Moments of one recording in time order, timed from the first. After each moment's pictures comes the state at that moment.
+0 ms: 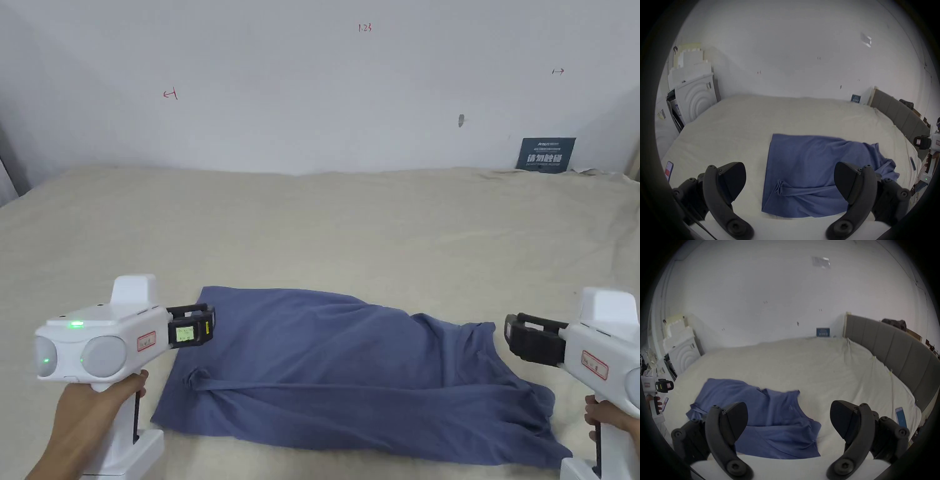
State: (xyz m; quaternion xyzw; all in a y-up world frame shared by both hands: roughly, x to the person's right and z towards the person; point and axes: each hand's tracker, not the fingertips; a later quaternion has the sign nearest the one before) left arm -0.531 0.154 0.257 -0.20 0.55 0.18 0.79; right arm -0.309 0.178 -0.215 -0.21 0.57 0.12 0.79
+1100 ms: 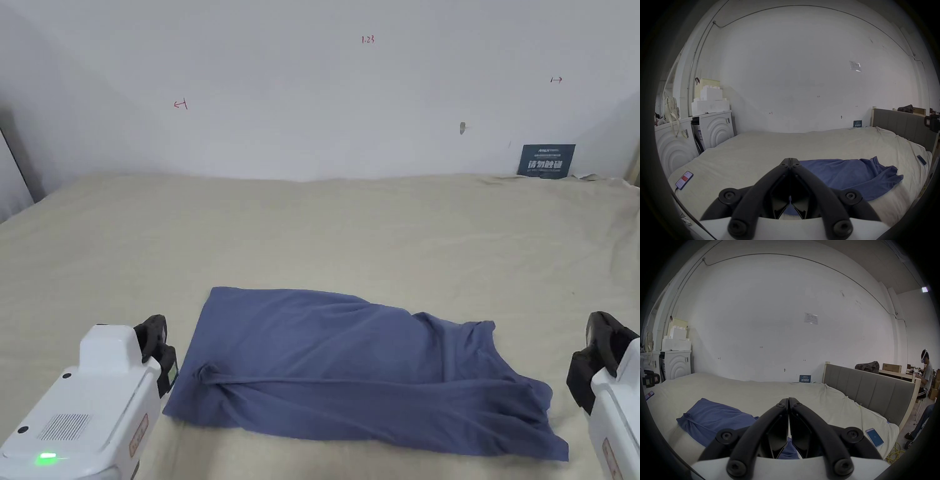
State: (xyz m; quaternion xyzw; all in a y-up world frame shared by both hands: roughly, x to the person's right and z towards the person) left arm -0.408 0.148 0.277 -0.08 0.61 0.04 0.79; right arm -0.207 0.178 -0.137 0.00 0.51 0.06 0.86
